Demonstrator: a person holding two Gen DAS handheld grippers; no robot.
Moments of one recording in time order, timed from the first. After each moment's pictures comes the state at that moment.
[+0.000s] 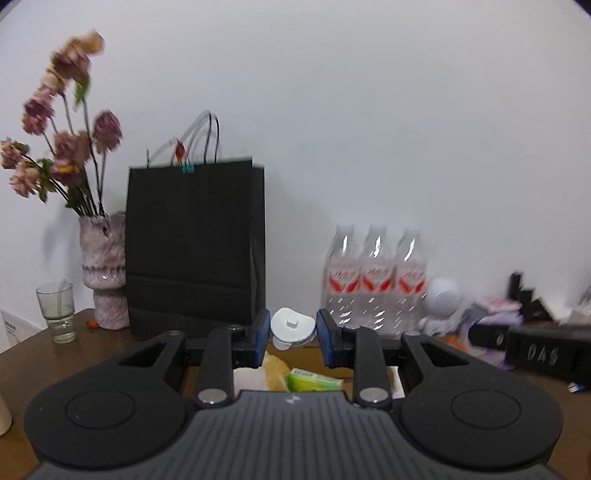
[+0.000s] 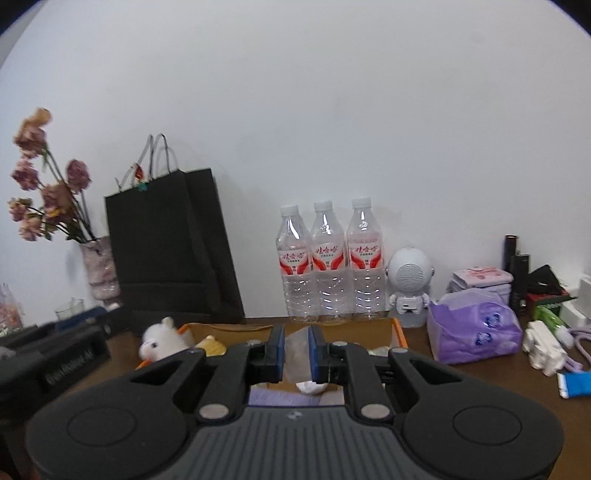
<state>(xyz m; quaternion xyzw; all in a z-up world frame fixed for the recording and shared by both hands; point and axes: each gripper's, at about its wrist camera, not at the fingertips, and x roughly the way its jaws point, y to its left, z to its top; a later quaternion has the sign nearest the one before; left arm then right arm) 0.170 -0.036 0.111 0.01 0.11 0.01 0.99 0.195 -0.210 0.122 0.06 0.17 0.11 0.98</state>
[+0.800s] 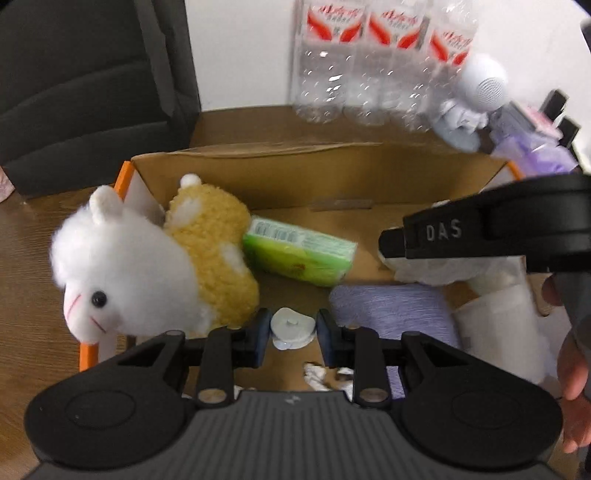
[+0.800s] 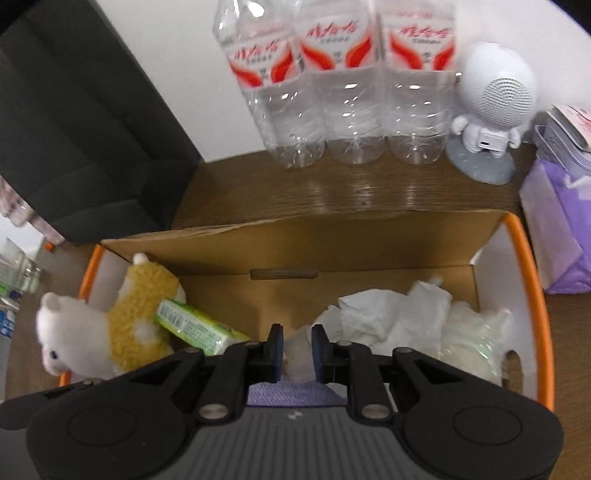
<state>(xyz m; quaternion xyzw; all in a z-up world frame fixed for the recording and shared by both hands) 0.355 -0.039 0.050 0.03 0.53 -0.07 0.84 0.418 -0.150 0.054 0.08 0.54 0.10 0.83</state>
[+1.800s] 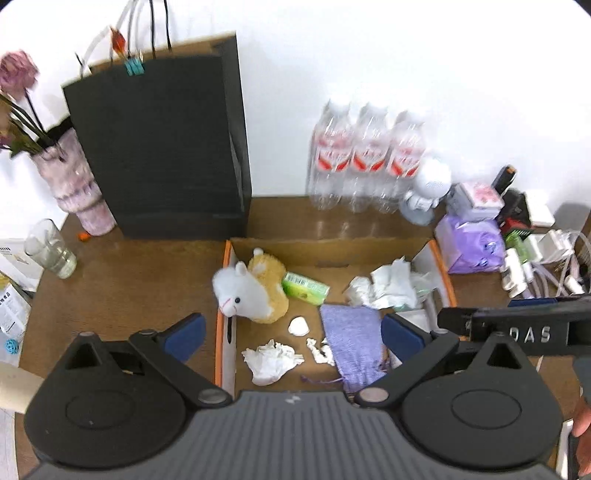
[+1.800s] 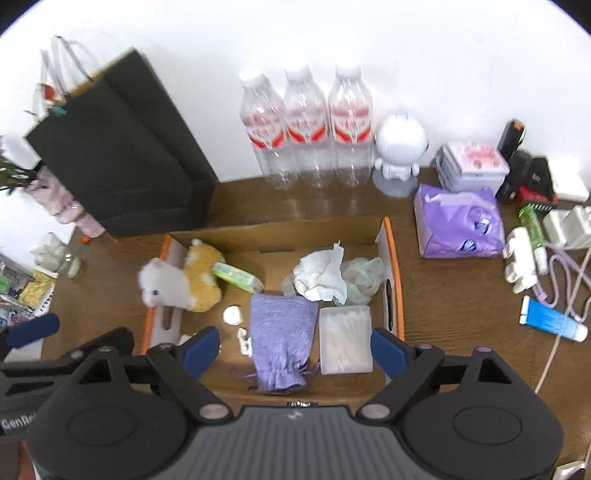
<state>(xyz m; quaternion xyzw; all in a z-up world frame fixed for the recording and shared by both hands) 0.253 -0.025 0.277 0.01 0.47 -0.04 0.88 0.295 -0.188 0.248 0.07 0.54 0.07 0.84</state>
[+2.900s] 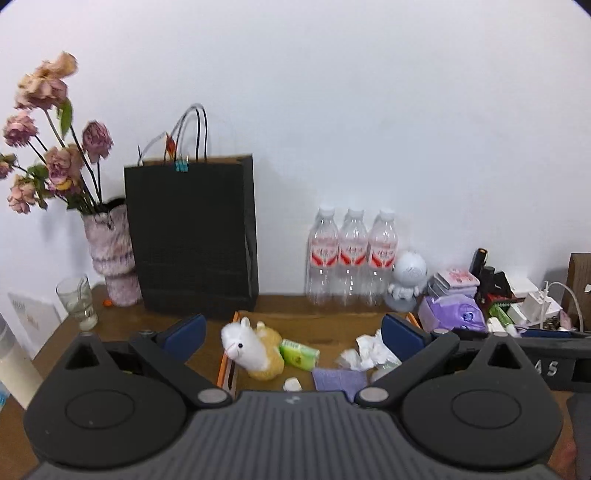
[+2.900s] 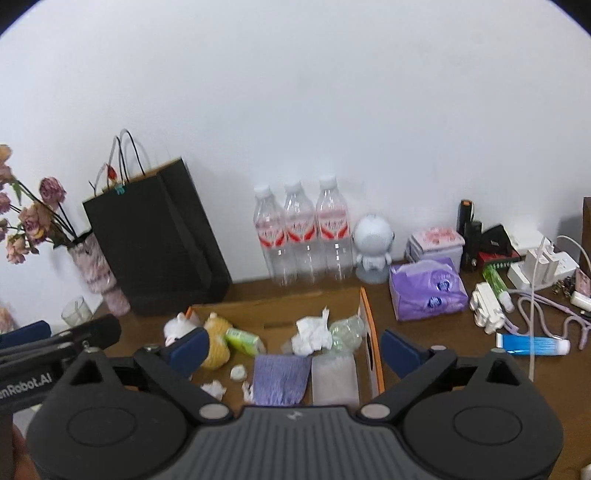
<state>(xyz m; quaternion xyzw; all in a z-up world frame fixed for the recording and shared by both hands) 0.105 -0.036 0.232 0.02 0.21 -0.02 0.98 0.146 -0.215 0.221 0.09 0.29 0.06 0.95</state>
